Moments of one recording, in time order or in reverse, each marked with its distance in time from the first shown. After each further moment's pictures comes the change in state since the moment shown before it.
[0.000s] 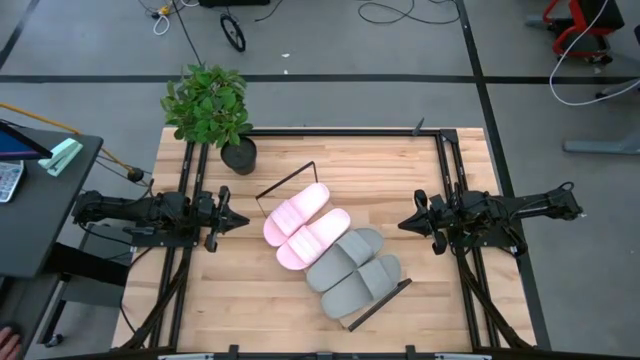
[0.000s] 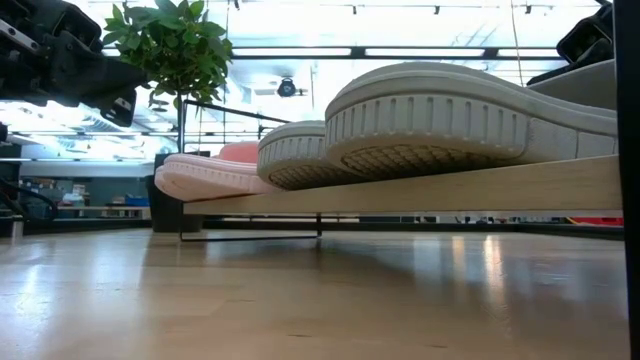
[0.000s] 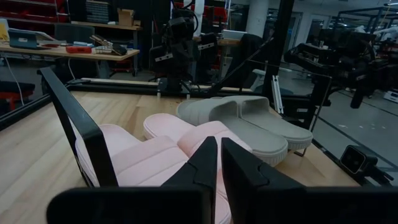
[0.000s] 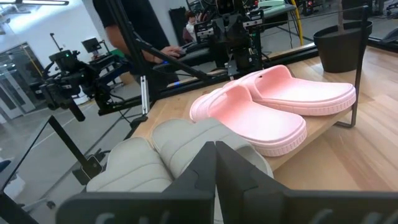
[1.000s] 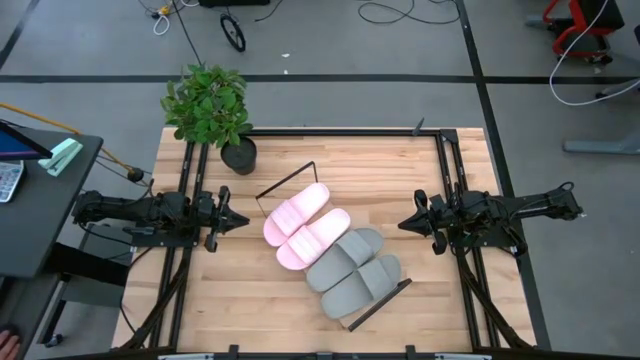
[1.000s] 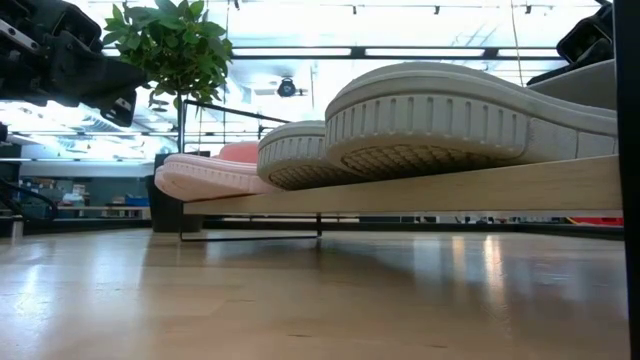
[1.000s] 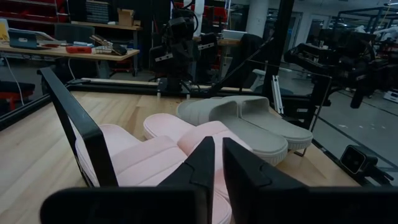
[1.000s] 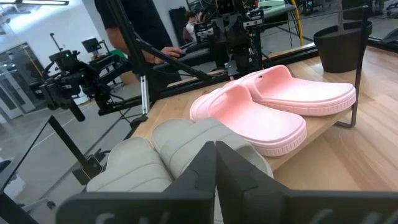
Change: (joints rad) left arm 0.000 0.000 0.000 0.000 0.000 0.001; right arm 0.000 0.000 0.000 0.000 0.000 0.000
